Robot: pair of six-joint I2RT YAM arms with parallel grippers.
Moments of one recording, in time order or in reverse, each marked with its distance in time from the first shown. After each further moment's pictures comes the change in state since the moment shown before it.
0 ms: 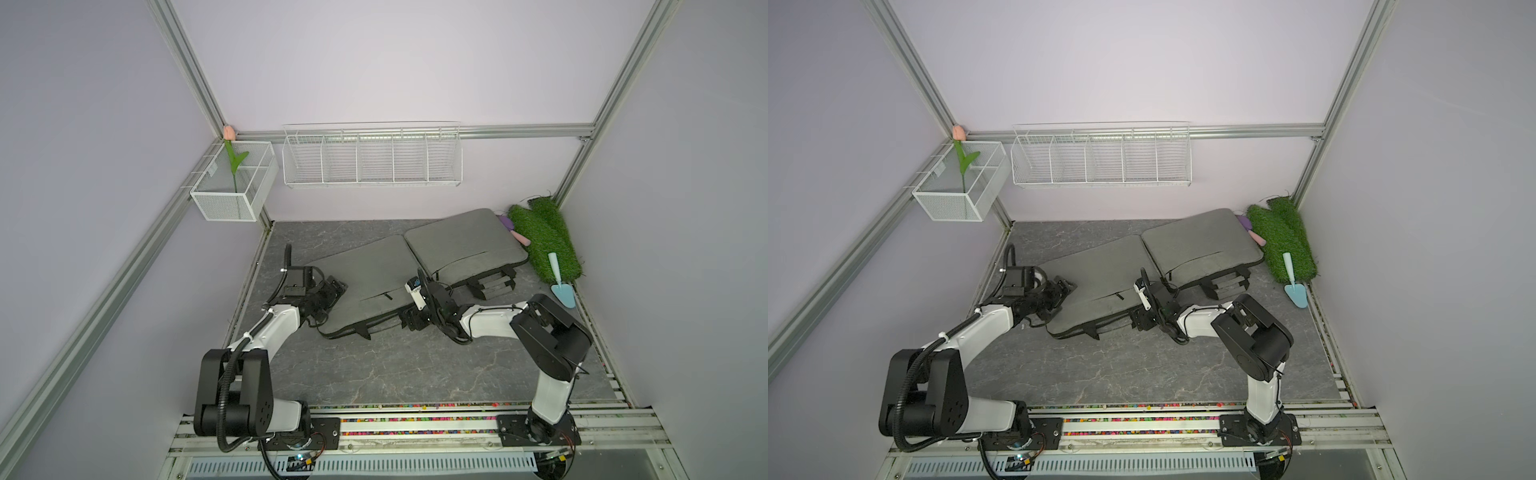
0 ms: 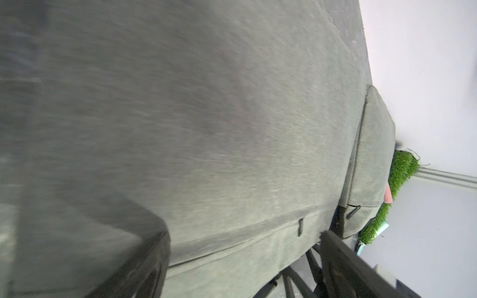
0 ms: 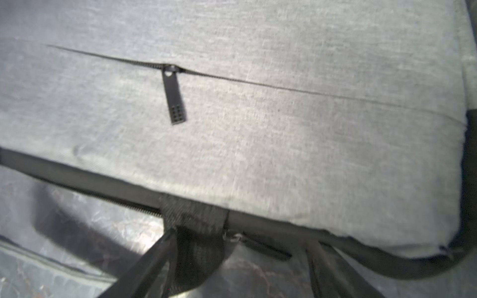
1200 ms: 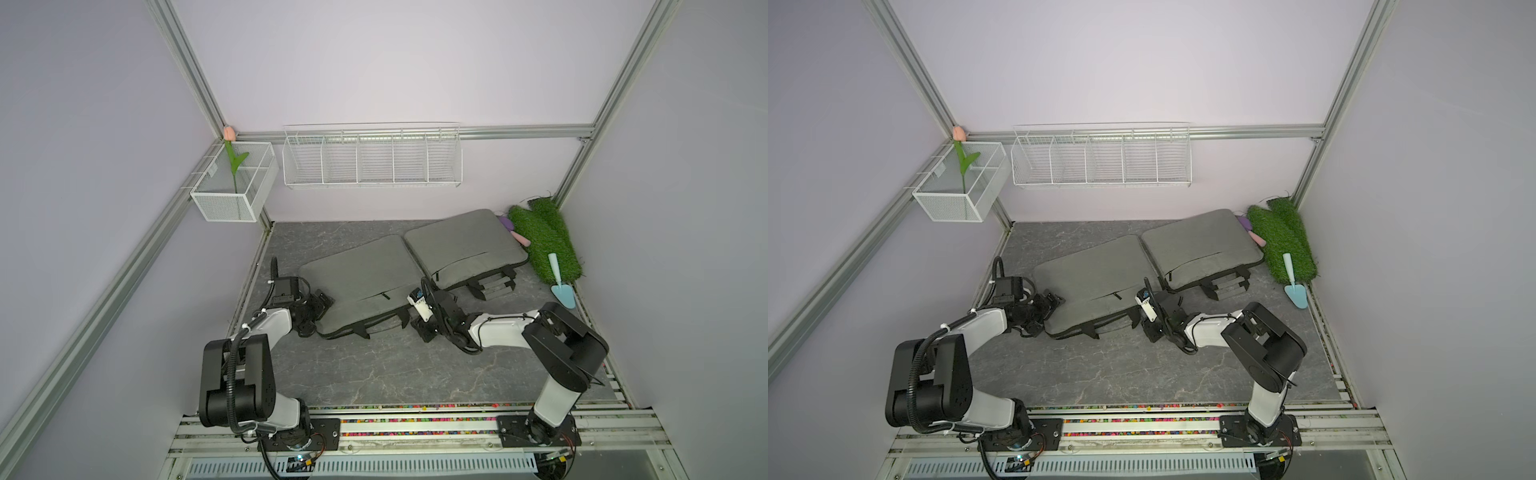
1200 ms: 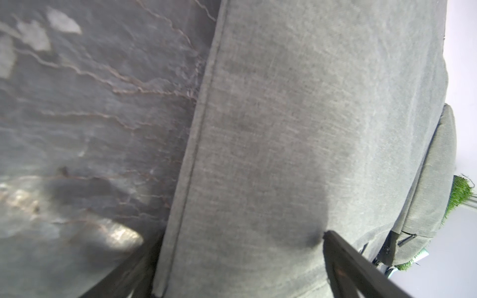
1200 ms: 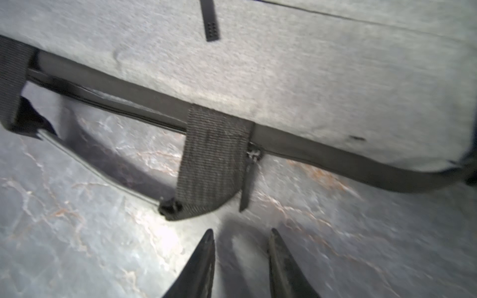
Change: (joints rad) left arm 0.105 0.102 -0.034 -0.015 0.001 0.092; right arm 0.021 -0.112 -0.137 -0.010 -0.023 -0.097
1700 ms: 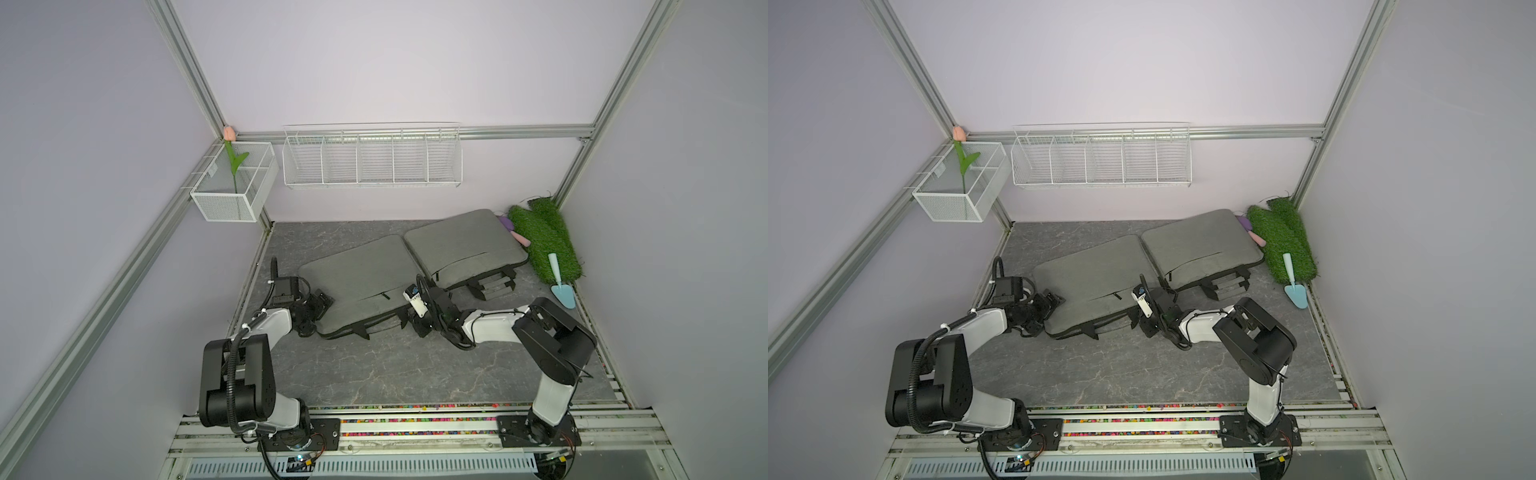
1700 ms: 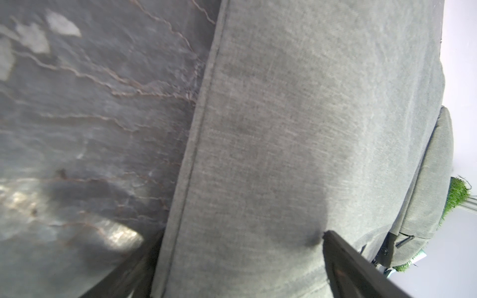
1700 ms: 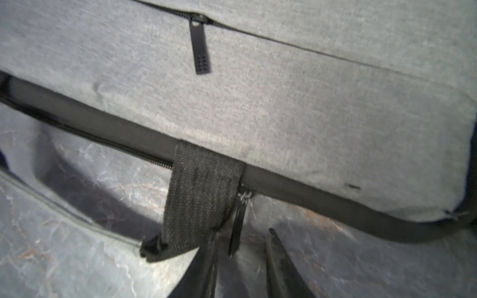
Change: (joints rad) left arm 0.000 -0.003 0.000 -0.001 0.003 -0.007; right arm 0.002 0.083 0.076 0.034 0.025 -0.018
